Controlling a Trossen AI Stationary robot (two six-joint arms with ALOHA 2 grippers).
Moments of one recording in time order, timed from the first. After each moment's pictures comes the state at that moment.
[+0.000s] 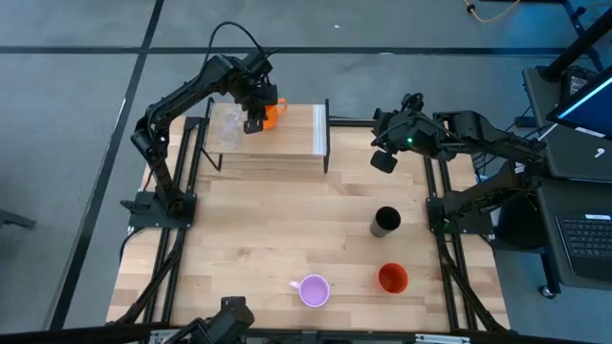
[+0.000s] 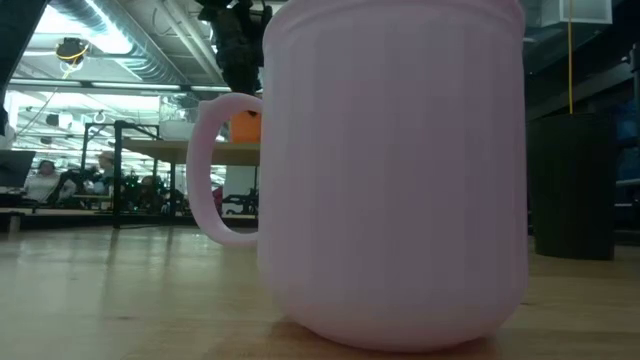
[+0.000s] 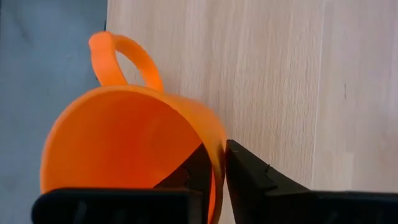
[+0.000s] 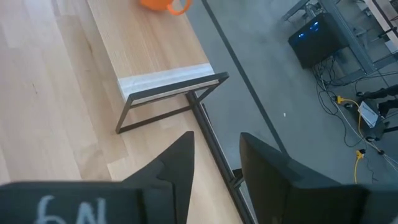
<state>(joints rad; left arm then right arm) 0.78 1.77 1.85 -1.31 0.17 0.68 -0.06 1.36 1.74 -1.23 0.62 -0.01</state>
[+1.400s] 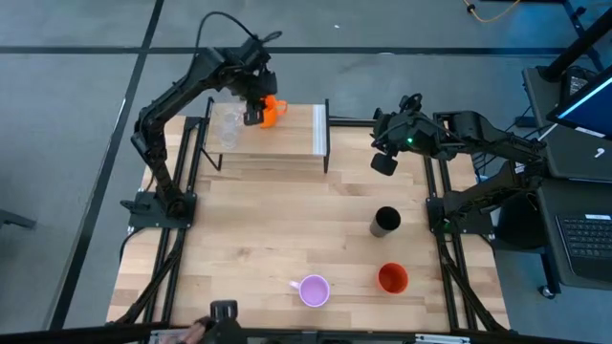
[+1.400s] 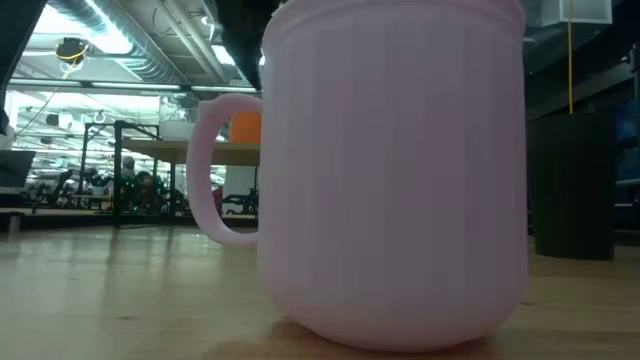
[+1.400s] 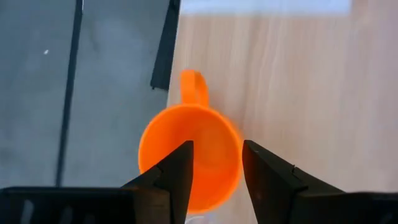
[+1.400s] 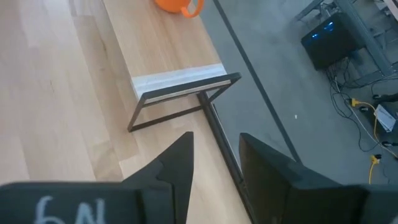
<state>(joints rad) 0.72 1.75 2.05 -1.37 0.01 0.61 -0.06 1.36 1.74 -1.23 0.57 0.00</state>
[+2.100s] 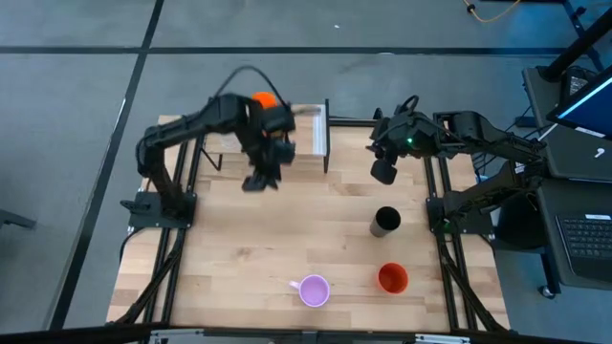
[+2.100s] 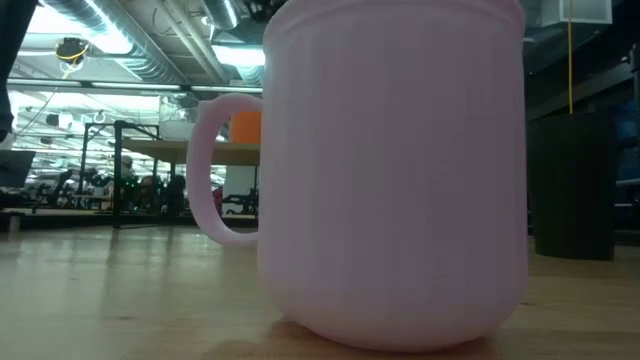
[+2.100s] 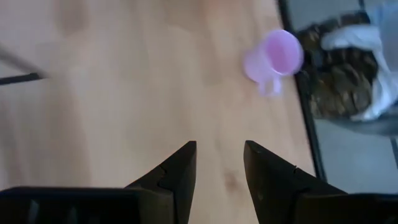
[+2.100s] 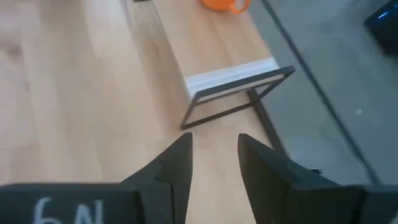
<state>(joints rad) 0.20 1.74 2.08 -1.57 0.43 0.29 -0.06 1.36 1.74 -1.24 0.37 0.11</state>
